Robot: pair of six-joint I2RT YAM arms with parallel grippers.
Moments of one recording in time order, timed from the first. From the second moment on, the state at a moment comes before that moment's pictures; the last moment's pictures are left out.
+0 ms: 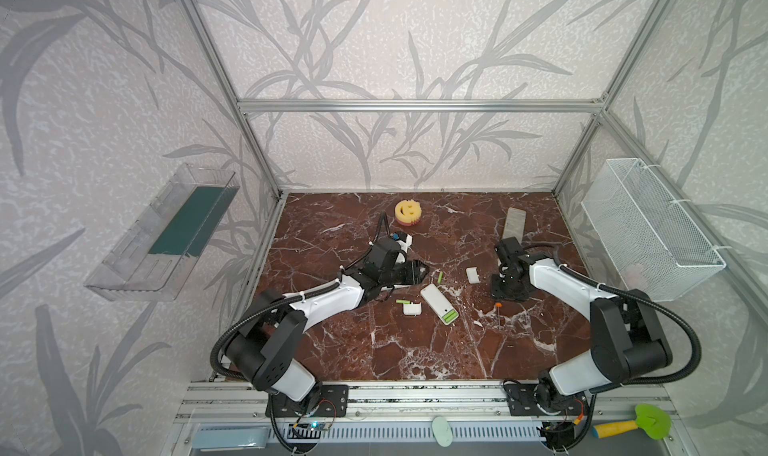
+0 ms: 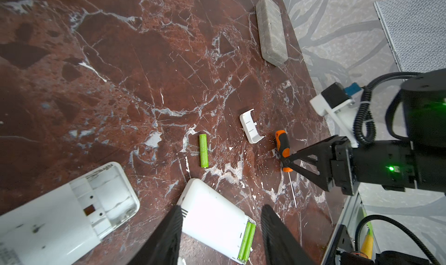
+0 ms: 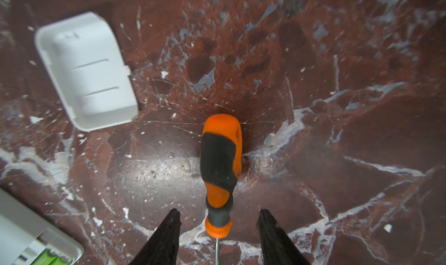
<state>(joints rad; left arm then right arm) -0.63 1.52 0.83 0.08 0.28 -0.61 0.26 1.56 0.89 -0.74 0.02 0.40</state>
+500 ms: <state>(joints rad) -0.66 1.33 0.74 0.05 0.14 -0.48 0.25 1.64 0.92 -0.71 0.02 0.41</state>
